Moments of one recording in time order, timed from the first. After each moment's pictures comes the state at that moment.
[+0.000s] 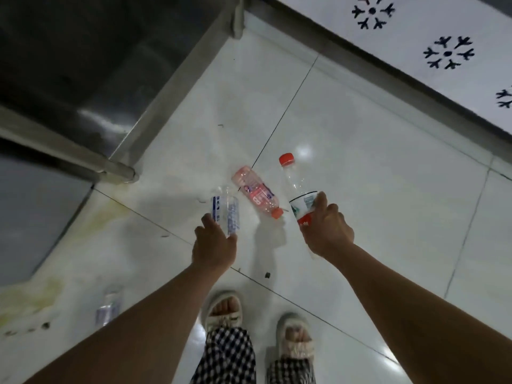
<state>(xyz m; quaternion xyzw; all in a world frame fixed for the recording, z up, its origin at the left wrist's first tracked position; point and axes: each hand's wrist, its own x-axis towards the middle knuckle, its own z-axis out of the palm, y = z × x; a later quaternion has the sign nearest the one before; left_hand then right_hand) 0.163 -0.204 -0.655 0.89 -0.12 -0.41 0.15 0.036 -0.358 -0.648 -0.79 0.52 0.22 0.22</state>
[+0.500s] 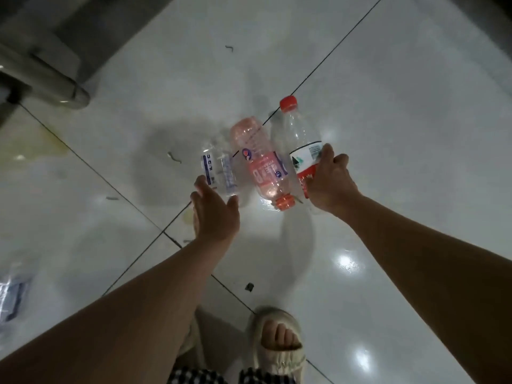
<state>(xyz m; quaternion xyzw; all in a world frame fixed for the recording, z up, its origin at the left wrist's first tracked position) 0.136 -0.260 -0.859 0.90 0.05 -0.32 0.29 0.081 -0.438 -0.848 -0.83 0.43 0.24 0.28</state>
